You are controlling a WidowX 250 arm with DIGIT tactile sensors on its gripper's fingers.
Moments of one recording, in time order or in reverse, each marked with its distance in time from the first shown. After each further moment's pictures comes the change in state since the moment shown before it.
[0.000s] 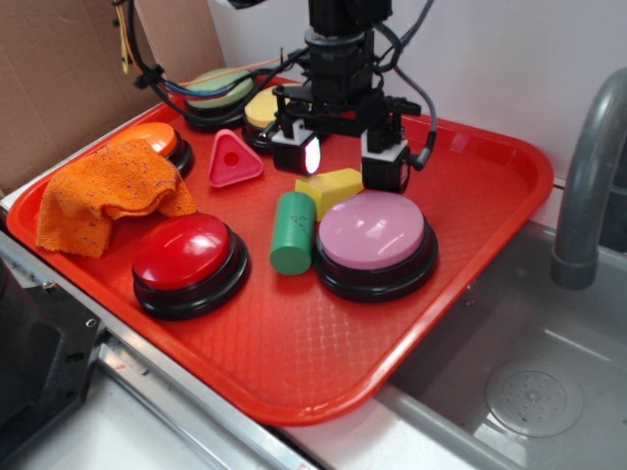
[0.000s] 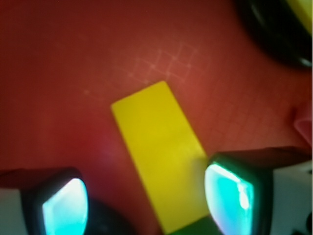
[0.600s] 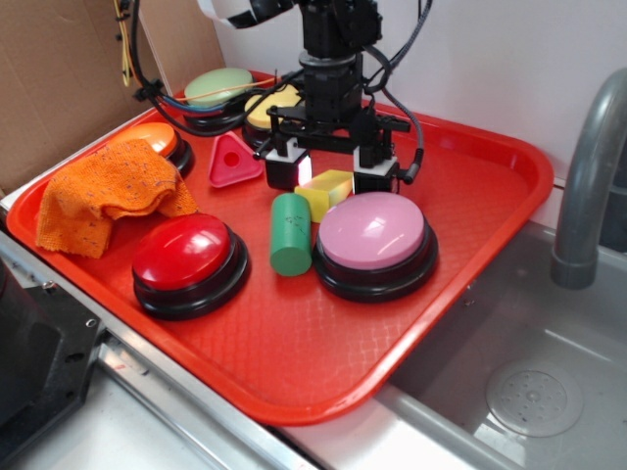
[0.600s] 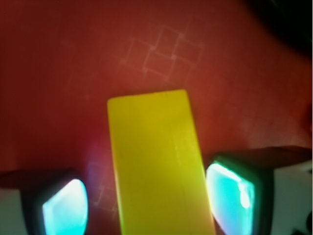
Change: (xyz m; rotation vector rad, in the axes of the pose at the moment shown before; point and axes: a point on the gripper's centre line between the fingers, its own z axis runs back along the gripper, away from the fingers) arm 0.000 0.005 -0.016 0.010 0.035 0.023
